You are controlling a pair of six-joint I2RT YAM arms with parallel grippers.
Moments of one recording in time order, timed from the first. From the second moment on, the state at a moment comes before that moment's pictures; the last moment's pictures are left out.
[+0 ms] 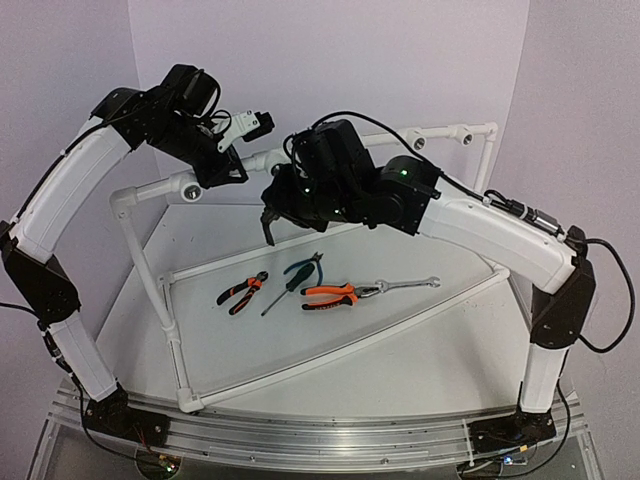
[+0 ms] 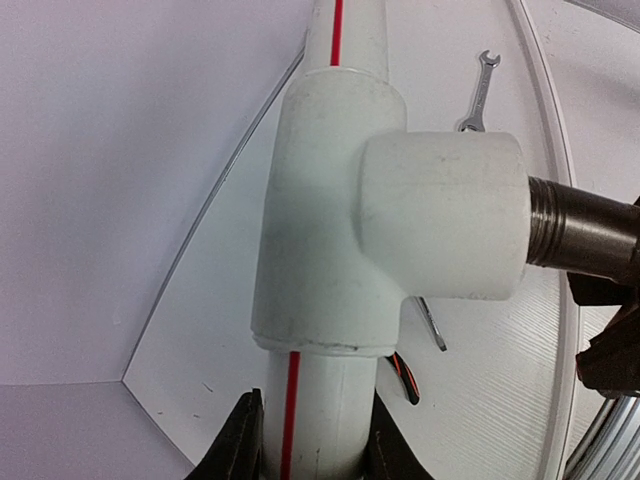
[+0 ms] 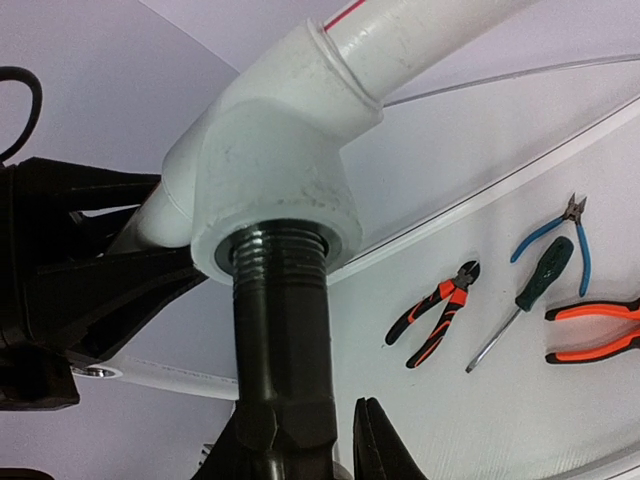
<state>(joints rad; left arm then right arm) -0.67 1.71 2.18 -1.22 0.00 0.52 1.11 1.95 2.11 -0.63 0.35 0.99</state>
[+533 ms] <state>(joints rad) -0.67 1.70 2.15 -1.19 0.01 0.52 1.04 1.84 1.89 -0.41 0.10 1.23</state>
